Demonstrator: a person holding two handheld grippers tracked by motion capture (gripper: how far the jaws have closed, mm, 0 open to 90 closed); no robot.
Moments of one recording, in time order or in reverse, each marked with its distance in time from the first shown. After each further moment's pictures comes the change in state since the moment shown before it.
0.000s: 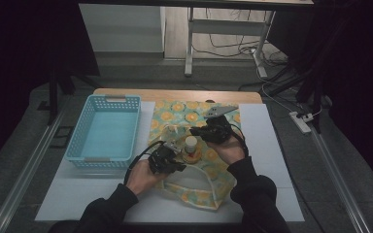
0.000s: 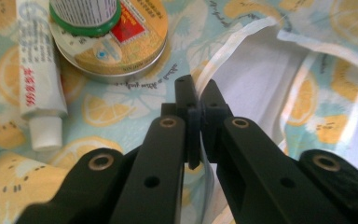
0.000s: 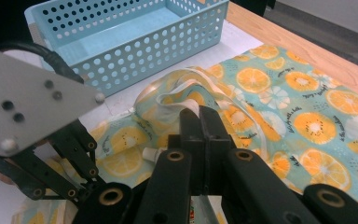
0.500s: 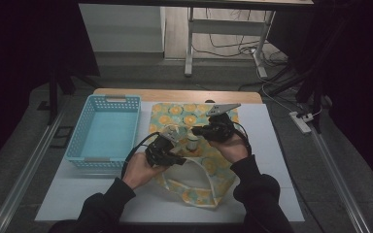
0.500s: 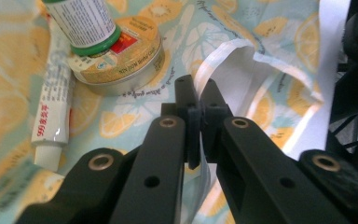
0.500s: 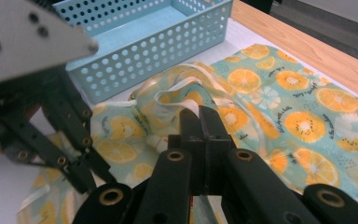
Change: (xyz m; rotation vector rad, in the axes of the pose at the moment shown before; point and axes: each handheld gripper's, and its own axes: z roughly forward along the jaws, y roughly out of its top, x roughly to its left) left arm 0.002 0.021 -0.033 -0.030 -0.050 -0.020; right arm -0.002 0.006 -0.009 0.015 0.036 0.003
